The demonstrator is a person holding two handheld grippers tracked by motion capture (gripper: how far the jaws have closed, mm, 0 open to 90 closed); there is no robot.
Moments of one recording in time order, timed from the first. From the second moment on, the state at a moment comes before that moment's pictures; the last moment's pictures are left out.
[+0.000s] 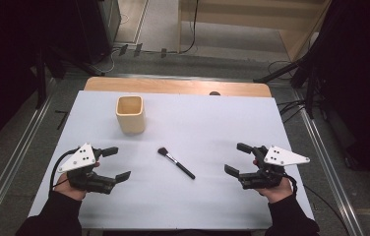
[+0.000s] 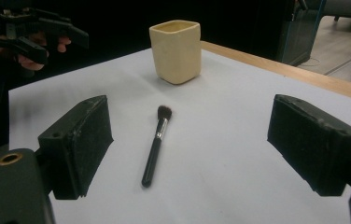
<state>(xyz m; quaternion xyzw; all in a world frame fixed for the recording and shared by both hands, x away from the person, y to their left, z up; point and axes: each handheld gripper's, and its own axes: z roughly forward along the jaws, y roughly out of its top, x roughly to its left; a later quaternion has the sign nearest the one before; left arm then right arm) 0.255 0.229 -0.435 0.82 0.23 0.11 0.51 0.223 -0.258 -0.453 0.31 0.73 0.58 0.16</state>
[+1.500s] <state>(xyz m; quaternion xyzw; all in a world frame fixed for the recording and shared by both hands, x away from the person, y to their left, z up) 0.262 0.224 -0.442 0.84 0.29 0.11 0.44 0.249 -0.206 -0.443 0.33 0.78 0.51 0.15</state>
